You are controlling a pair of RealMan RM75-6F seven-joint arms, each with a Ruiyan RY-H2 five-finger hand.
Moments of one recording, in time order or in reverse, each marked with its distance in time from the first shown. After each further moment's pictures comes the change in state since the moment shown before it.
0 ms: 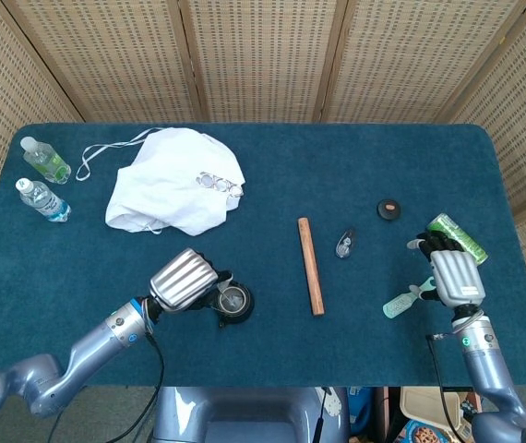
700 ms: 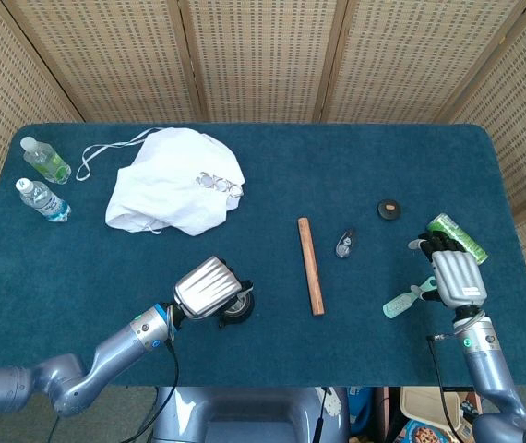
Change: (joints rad) left arm -0.055 -0.095 -0.017 0.008 -0.058 -0.045 0.179; right arm -0.005 0.010 0.001 -0.015 0.002 0.006 -0.007
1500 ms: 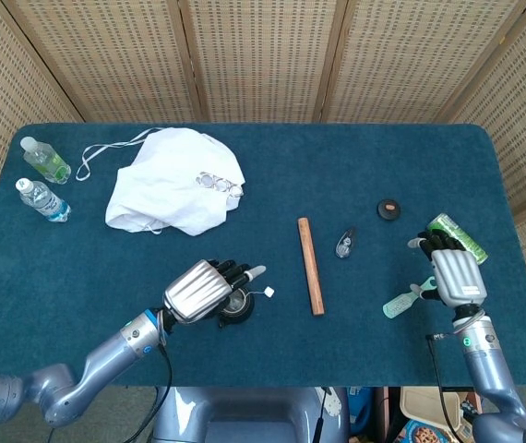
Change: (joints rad) left arm 0.044 0.026 0.044 -0.033 0.011 0.079 0.000; right arm 0.003 0.004 0.005 -0.010 0.001 0.003 -0.011
